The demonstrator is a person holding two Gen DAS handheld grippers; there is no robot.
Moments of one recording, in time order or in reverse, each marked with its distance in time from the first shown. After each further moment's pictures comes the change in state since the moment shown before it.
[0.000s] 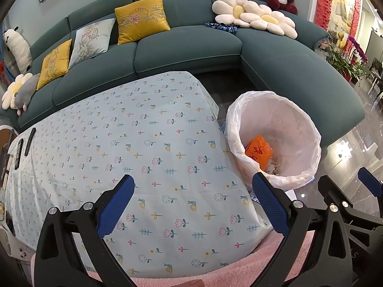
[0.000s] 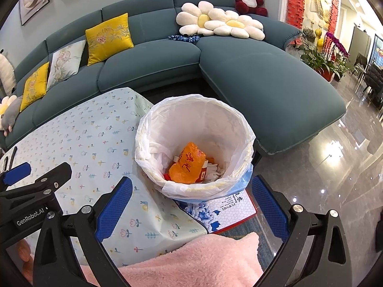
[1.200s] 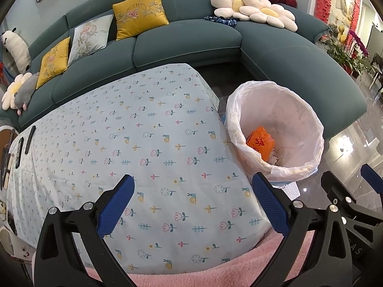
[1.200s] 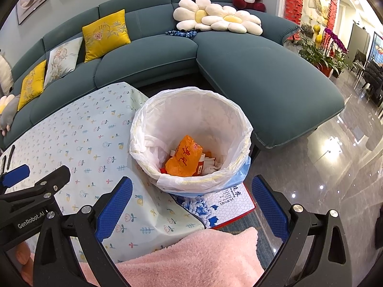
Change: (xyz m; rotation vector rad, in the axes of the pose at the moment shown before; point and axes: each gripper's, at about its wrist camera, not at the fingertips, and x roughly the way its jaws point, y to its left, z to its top) left arm 0.007 -0.003 -0.009 0.020 0.034 0.008; right arm 0.007 -0.008 -0.007 0.007 0.025 -0.010
